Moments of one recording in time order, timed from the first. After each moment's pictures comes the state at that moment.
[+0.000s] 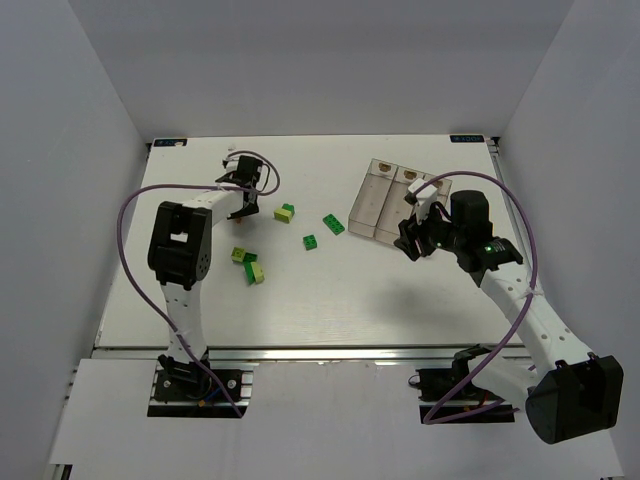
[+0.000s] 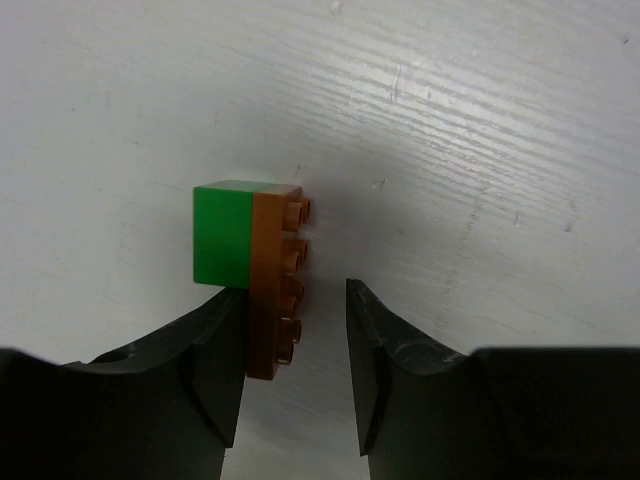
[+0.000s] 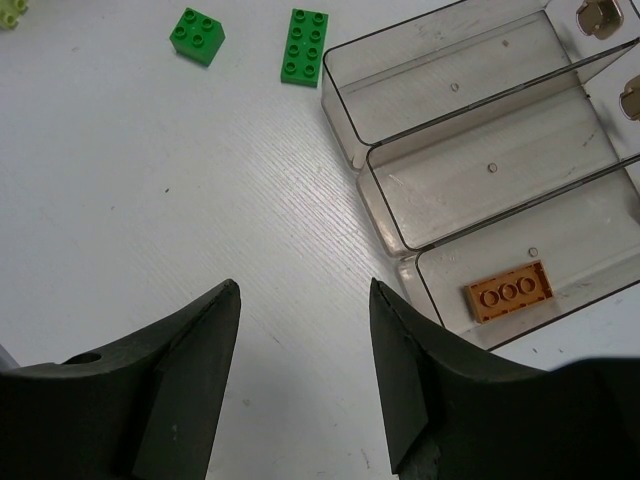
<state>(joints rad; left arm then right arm) -0.25 2.08 1.48 -0.41 -0.48 -0.42 0.29 1.06 0.86 -0.39 -0.44 -0.35</state>
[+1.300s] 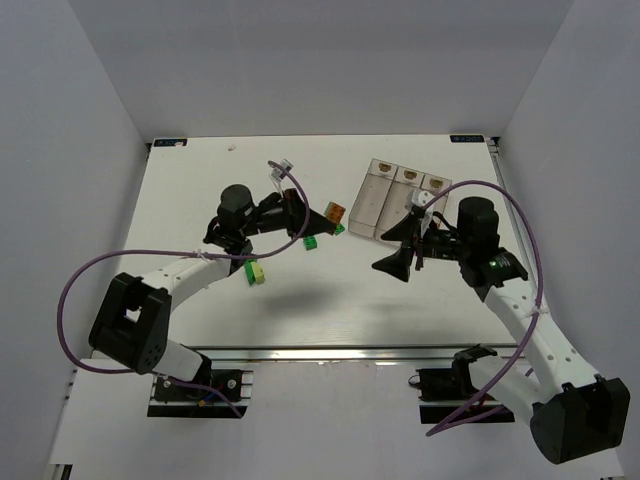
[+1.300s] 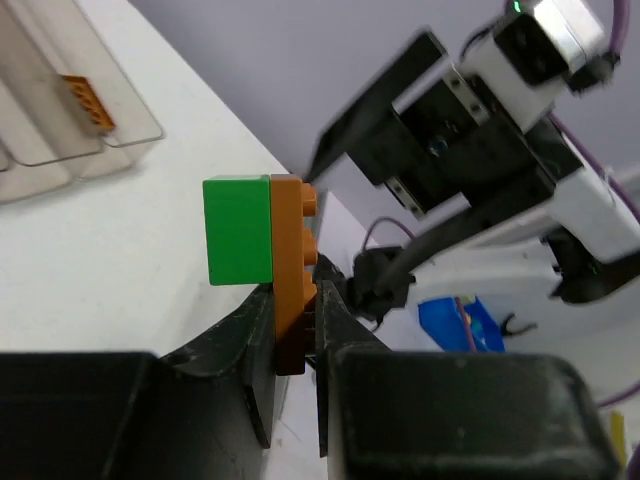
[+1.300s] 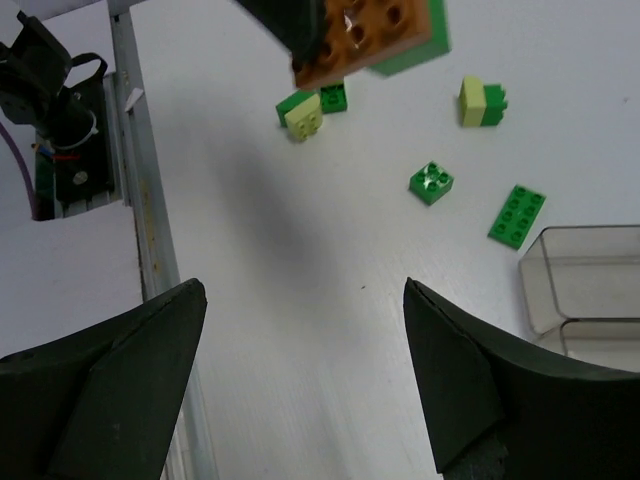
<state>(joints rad) -0.44 1.45 0.82 0.68 0.86 -0.90 0.30 0.96 0.78 -0.25 -0.98 -0.22</state>
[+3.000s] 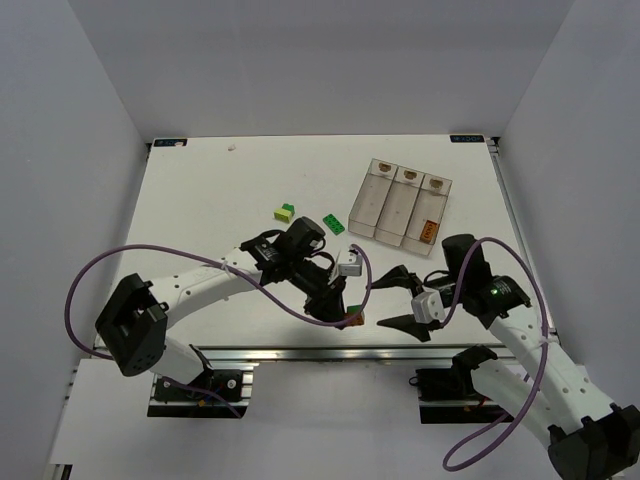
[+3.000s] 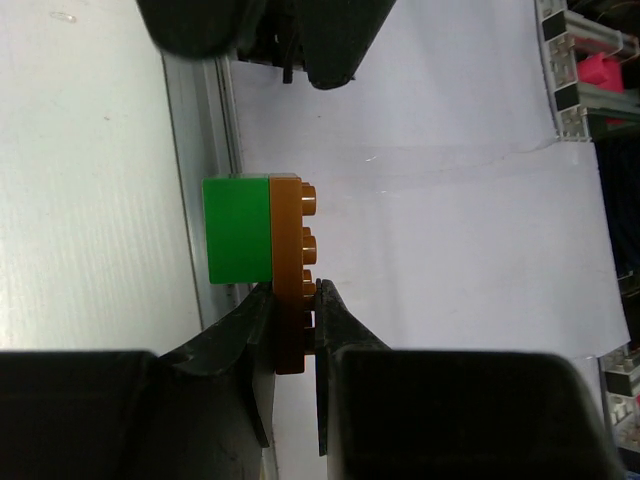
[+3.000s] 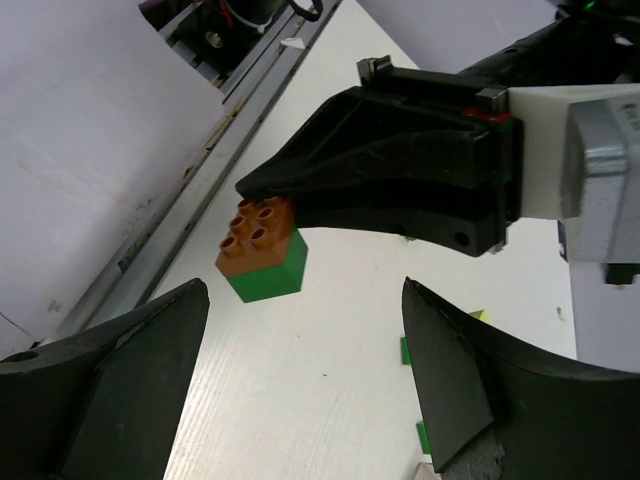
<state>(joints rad) -0.86 1.46 1.03 -0.48 0.99 0.25 0.44 0.77 0.67 -0.69 -1.32 -1.47</state>
